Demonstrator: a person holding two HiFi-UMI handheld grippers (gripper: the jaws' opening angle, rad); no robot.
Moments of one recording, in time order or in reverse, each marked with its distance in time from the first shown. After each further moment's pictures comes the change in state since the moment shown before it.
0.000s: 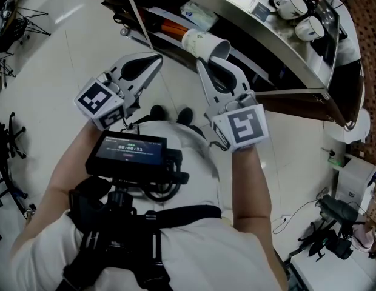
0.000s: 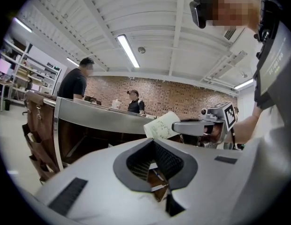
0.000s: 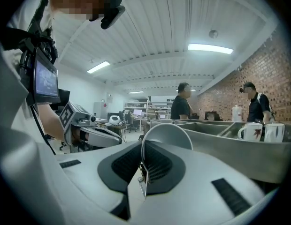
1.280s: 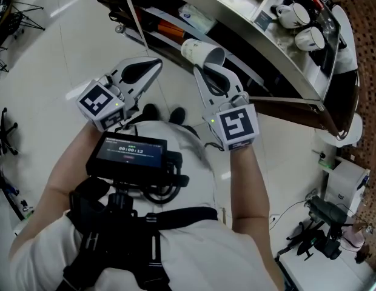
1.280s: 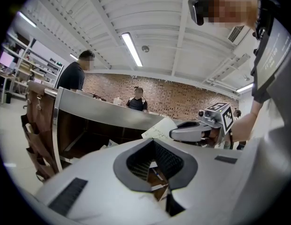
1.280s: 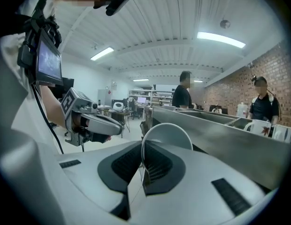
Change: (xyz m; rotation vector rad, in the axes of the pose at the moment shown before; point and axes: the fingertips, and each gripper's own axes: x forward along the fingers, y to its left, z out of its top) left arm 0.009 0.014 -0.018 -0.042 0.005 0.009; right arm 0.018 -0.002 -0.042 -0.059 0.199 0.067
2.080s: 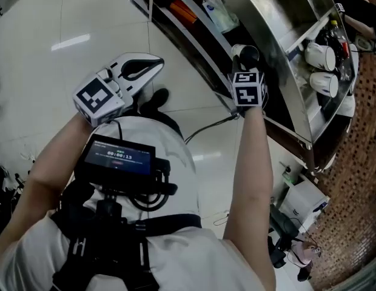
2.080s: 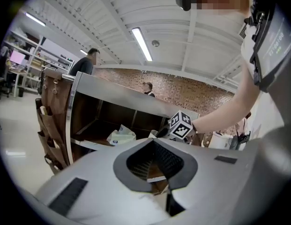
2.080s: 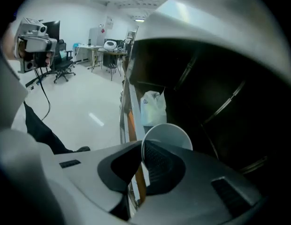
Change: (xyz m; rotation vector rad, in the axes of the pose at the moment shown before) left arm -0.009 0.017 -0.046 -0.076 0.059 0.069; right arm 0.066 -0.145 -0.187 -0.178 0.698 -0.119
